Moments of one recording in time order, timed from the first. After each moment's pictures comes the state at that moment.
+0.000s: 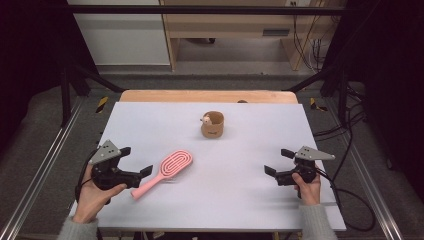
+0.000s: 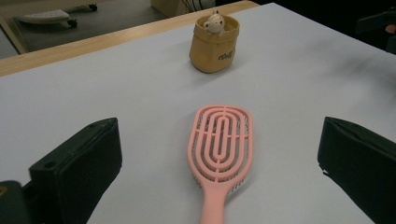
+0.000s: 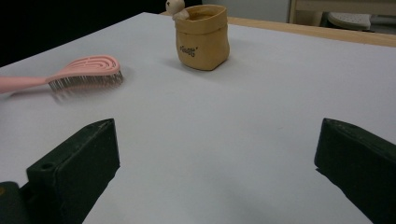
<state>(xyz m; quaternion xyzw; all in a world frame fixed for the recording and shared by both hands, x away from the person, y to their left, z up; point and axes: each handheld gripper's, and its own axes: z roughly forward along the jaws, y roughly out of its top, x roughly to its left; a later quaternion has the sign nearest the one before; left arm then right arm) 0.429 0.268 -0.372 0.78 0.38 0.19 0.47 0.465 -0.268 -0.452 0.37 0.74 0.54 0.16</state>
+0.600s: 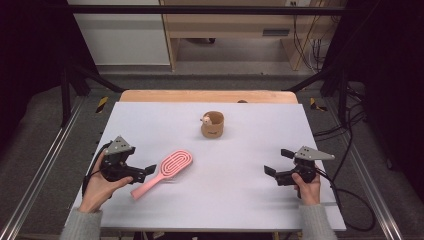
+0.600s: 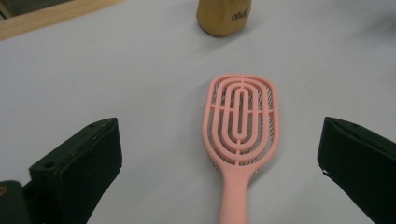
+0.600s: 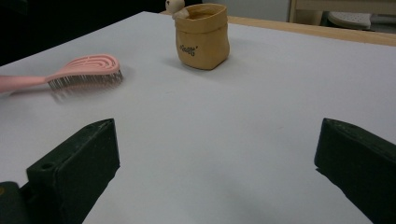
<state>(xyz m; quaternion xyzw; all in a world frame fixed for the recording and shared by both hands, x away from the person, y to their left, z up) 0.457 0.261 -0.389 0.81 0.38 0.17 0.40 0.465 -0.267 -0.453 0.37 0.74 0.54 0.16</state>
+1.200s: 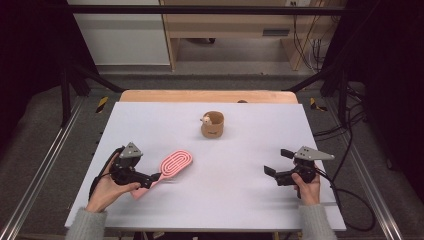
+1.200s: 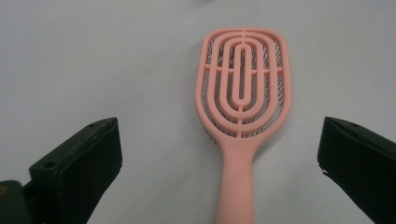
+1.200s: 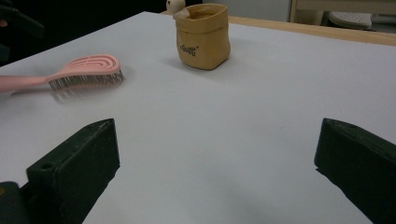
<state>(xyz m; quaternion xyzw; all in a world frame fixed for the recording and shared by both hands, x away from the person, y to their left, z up) 0.463 0.248 -0.417 0.85 0.37 0.14 0.35 0.465 -0.267 -0.453 0.37 0.74 0.54 0.16</state>
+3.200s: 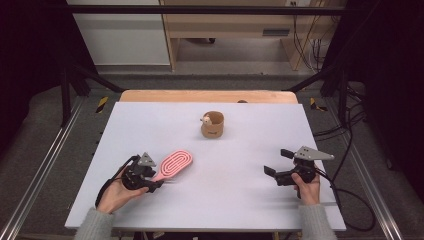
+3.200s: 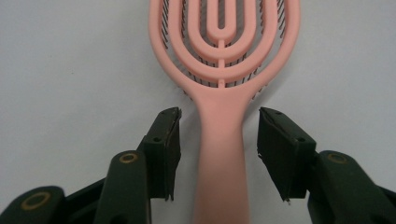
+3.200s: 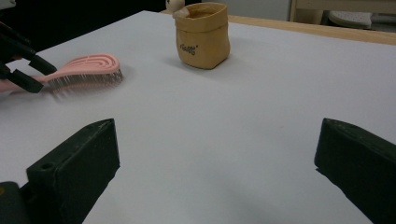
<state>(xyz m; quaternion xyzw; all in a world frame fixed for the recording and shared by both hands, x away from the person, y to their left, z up) 0.465 0.230 -0.452 0.90 0.34 0.10 0.26 0.465 -0.267 -0.453 0.37 0.74 0.54 0.16</state>
